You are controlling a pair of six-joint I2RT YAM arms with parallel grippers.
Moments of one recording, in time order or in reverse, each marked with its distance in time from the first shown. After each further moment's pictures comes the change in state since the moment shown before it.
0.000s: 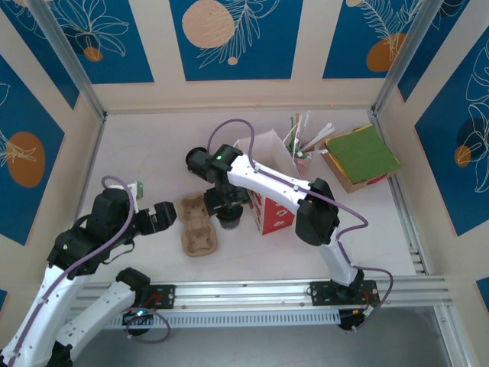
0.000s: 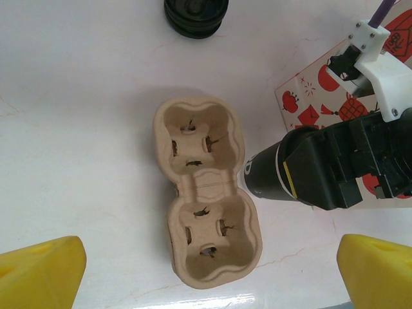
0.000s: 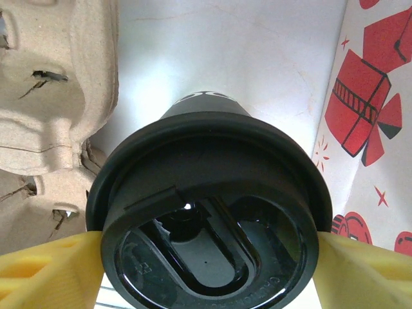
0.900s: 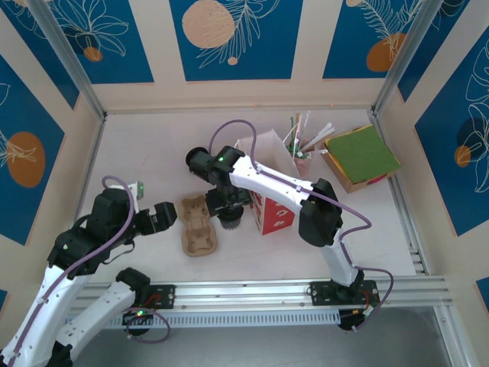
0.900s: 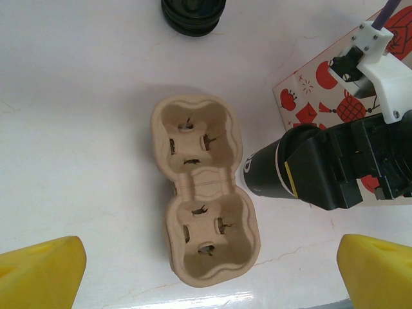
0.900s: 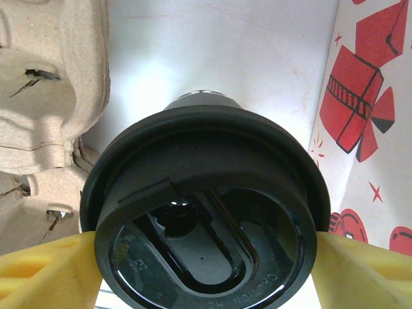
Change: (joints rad) left arm 0.000 0.000 -0.001 0.000 0.008 0.000; right arm 0.002 -0.031 -0.053 0.029 0.011 0.008
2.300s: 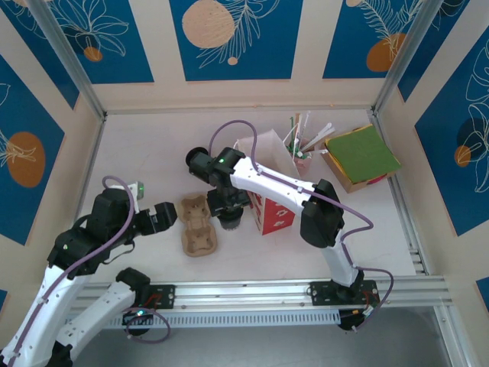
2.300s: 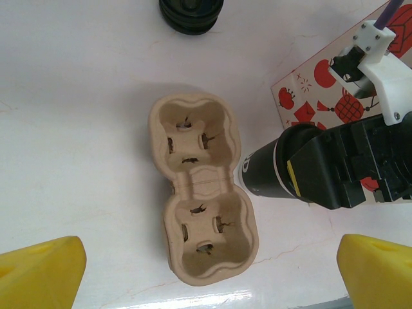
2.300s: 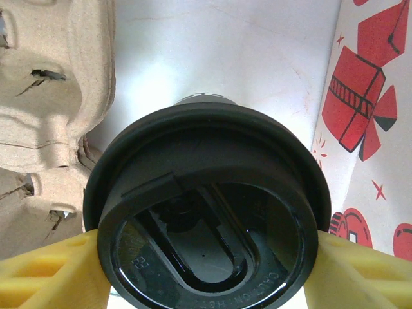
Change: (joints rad) left arm 0.000 0.000 0.000 0.000 0.007 0.000; right arm 0.010 -0.018 -0.023 0.021 0.008 0.007
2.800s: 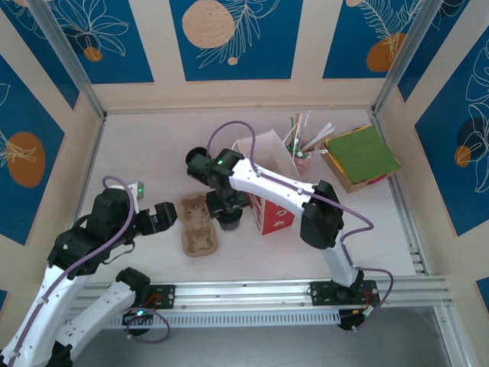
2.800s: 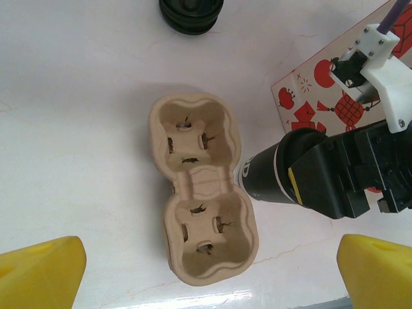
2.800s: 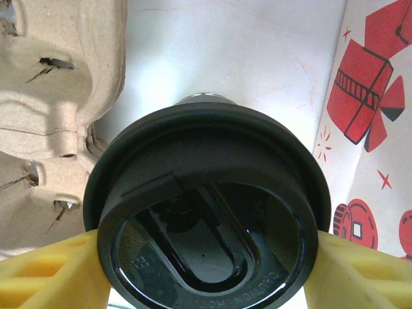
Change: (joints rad) left arm 0.000 0.000 0.000 0.000 0.000 0.000; right arm 0.019 -0.006 0.011 -0.018 0.004 0.001
